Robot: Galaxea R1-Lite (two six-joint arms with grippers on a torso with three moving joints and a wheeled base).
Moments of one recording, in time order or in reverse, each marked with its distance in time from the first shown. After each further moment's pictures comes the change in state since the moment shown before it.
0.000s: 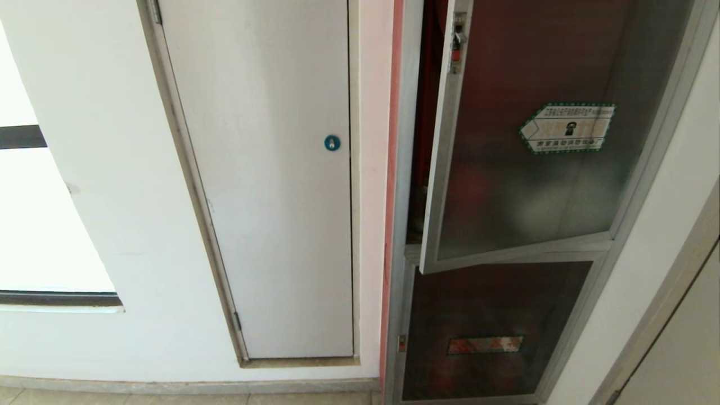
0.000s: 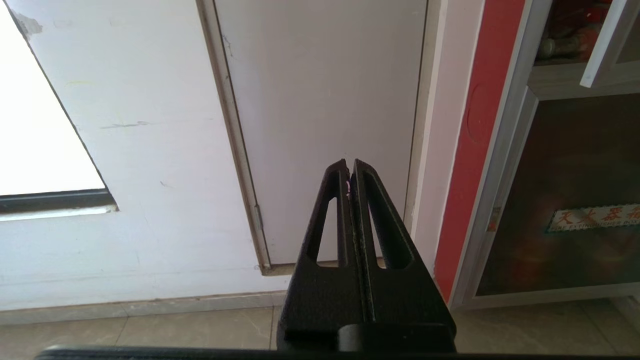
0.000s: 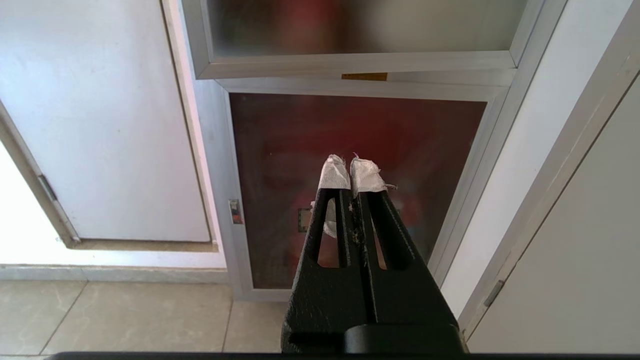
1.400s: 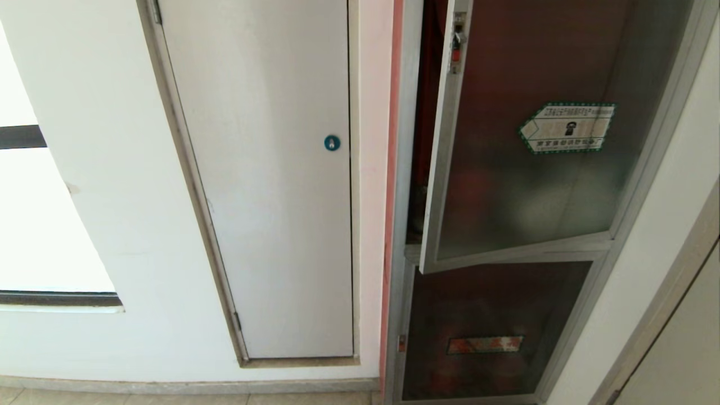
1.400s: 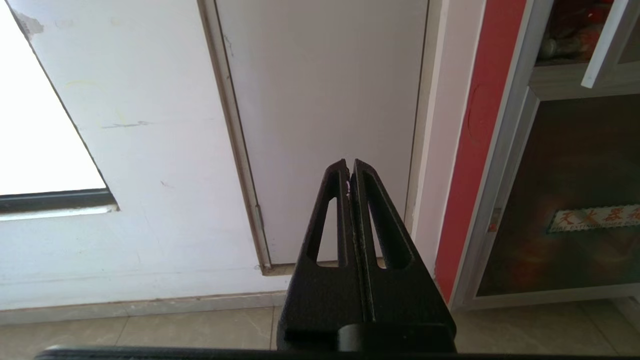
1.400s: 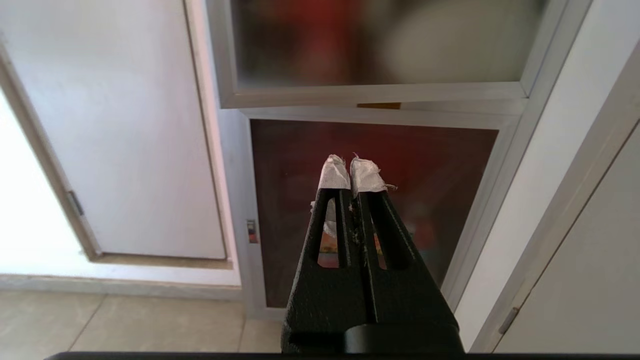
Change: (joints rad) left arm 0.000 0.000 0.000 0.000 0.000 0.000; right arm -0.001 0.014 -0.094 0.022 0.048 0.016
